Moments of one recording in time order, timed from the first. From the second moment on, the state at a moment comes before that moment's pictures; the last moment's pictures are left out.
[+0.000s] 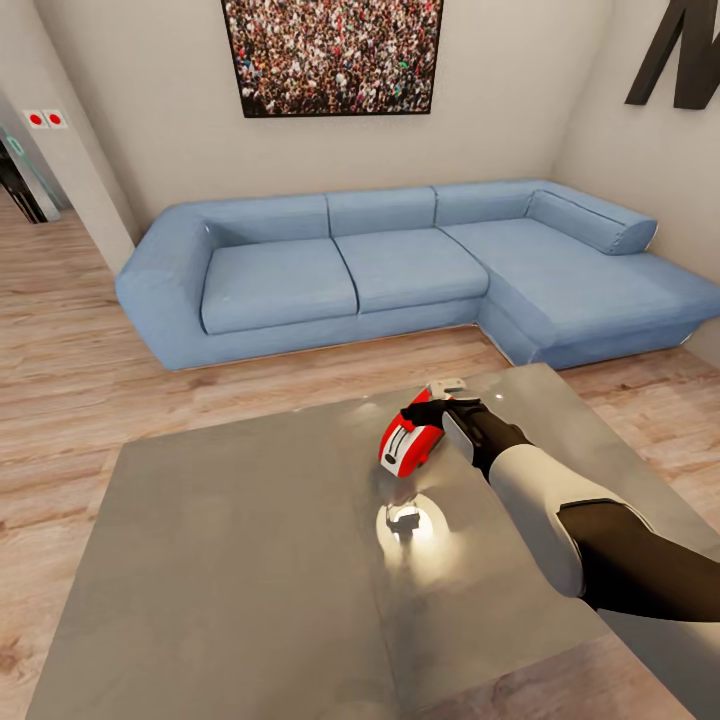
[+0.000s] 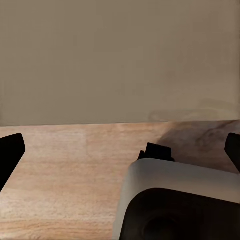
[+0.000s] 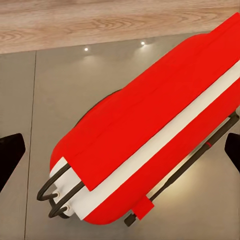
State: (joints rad) left arm 0.04 -0.01 0.05 -0.58 0.08 -0.28 0.20; right arm -1.24 0.10 0.08 -0.26 -0.01 0.34 0.06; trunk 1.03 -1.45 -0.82
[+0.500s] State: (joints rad) left arm 0.04 -0.01 0.05 -0.58 0.08 -0.28 0.20; right arm -1.24 0.10 0.08 -0.26 -0.01 0.34 0.06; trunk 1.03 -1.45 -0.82
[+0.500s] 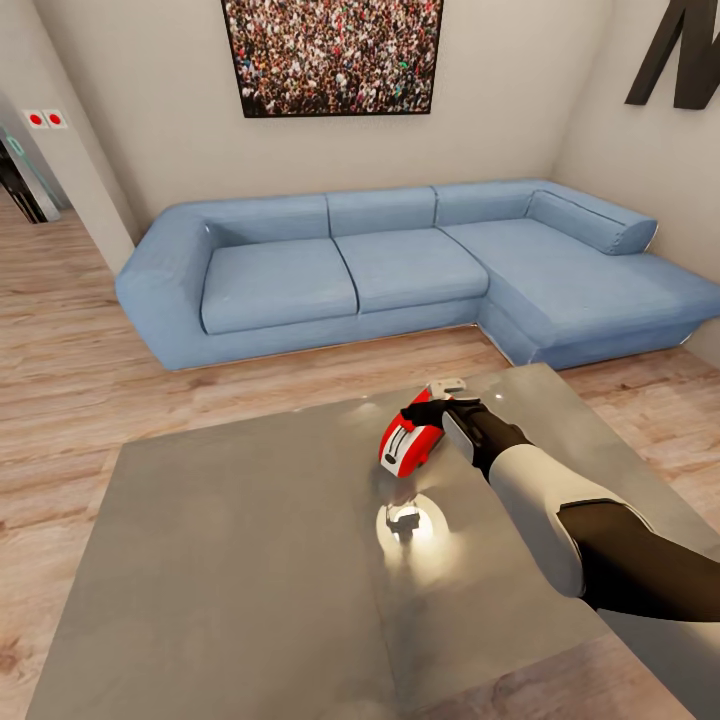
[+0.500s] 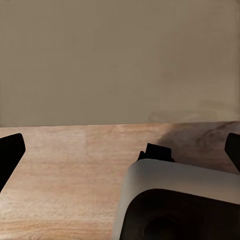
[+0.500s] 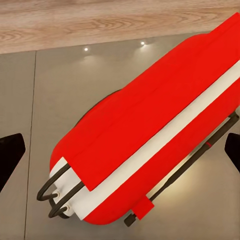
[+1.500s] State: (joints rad) left arm 0.04 -0.01 0.05 -0.58 0.08 -0.28 0.20; right arm -1.24 0.10 0.08 -0.26 -0.01 0.34 0.05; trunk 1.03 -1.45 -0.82
